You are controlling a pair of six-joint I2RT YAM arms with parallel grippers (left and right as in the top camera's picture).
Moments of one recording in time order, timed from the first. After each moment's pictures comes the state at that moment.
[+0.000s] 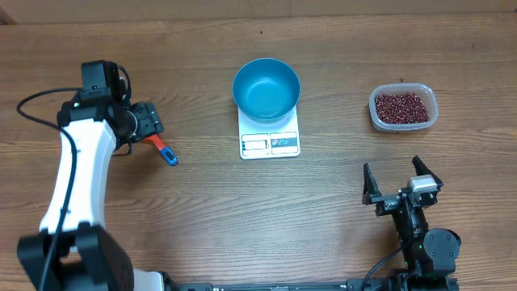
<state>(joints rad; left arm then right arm) 0.16 1.61 1.30 -0.91 0.01 -0.26 -0.01 0.01 0.02 -0.02 -0.14 -0.06</state>
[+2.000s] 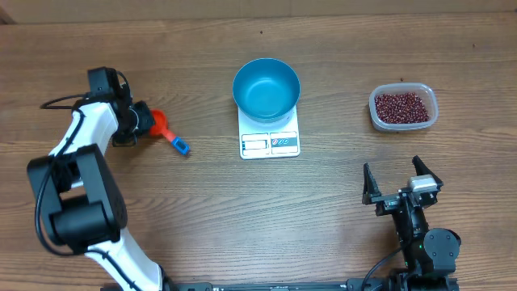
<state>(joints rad) 0.24 1.97 1.32 -0.59 0.16 -0.26 -0.01 0.01 0.02 -0.02 -0.14 -0.06</state>
